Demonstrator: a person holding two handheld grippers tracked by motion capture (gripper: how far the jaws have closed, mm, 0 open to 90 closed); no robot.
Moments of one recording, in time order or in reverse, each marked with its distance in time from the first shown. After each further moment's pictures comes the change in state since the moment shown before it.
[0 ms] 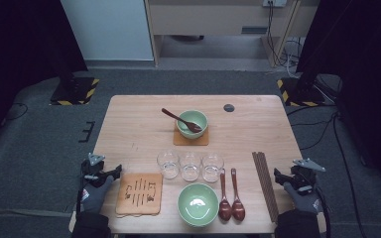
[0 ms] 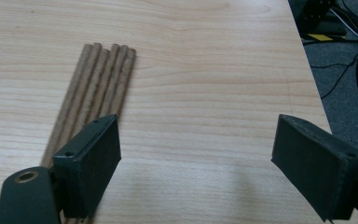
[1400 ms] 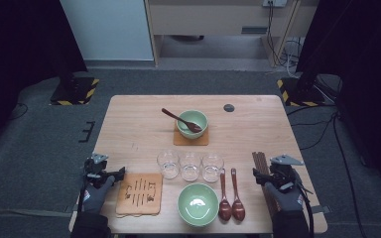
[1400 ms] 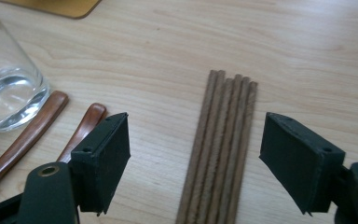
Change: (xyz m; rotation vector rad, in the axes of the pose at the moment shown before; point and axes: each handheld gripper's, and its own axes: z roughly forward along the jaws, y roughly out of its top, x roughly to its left) left arm -0.003 0.002 0.006 0.050 -0.006 0.035; right arm 0.064 0.023 -0.014 0.020 0.185 -0.136
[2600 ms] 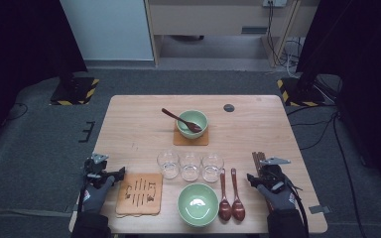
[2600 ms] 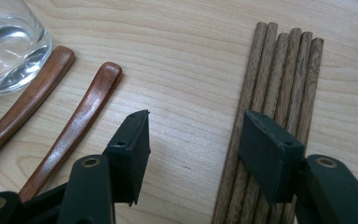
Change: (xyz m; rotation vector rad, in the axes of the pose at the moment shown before) left arm 0.000 0.000 0.000 0.001 0.003 -0.001; right arm 0.009 -0.010 0.028 0.134 0.066 -0.010
